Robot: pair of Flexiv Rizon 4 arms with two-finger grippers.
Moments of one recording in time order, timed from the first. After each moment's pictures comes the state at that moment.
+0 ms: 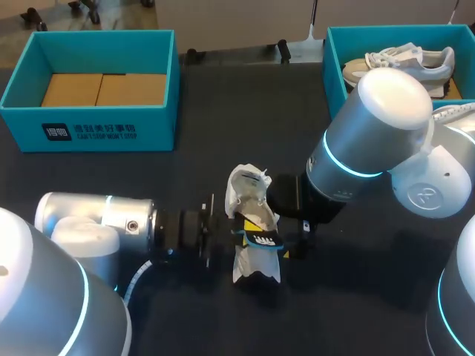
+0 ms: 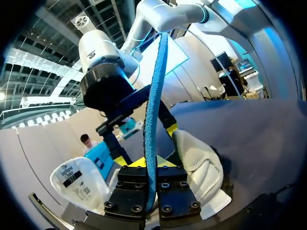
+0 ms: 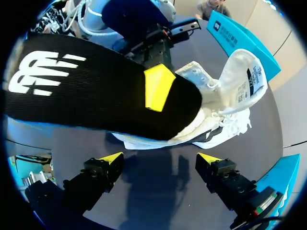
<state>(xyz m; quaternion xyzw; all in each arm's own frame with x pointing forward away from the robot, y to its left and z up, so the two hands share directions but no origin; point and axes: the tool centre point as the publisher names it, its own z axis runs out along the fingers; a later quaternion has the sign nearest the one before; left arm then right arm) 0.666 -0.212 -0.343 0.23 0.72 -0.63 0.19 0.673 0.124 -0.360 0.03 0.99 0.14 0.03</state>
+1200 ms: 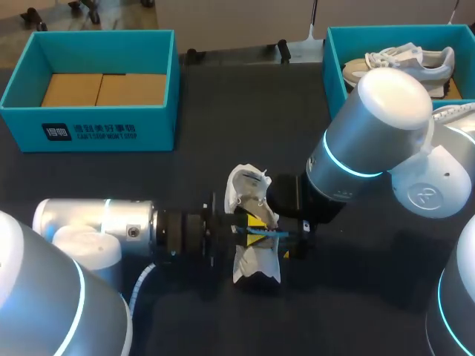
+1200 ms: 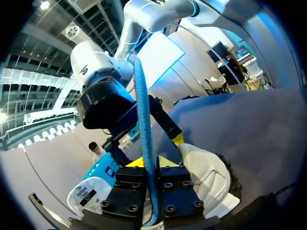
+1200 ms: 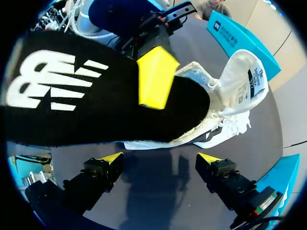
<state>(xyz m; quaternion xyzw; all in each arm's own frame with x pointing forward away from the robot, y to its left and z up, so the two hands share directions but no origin) 0.662 -0.219 -0.321 0.26 0.70 -0.62 0.25 0.673 0.124 -0.360 0.03 0.99 0.14 0.03</state>
